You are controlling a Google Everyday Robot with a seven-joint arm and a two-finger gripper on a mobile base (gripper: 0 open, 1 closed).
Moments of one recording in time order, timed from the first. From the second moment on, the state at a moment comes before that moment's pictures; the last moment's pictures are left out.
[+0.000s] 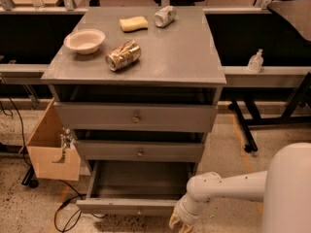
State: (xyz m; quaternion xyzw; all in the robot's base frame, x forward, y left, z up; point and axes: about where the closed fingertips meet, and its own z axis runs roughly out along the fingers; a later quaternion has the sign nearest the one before) arm 0.390 -0.091 0.303 -0.94 0.28 0.15 0.13
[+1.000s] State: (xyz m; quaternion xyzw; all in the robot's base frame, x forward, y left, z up) arm 0.430 -0.091 0.242 -0.92 0.30 0.21 0.16
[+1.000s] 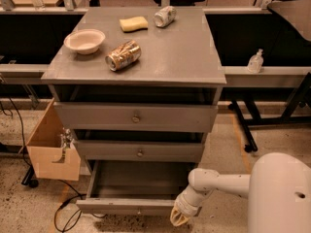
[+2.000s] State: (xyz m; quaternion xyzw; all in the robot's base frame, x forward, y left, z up) arm 0.438 -0.088 0.193 -0.96 0.23 0.11 0.10
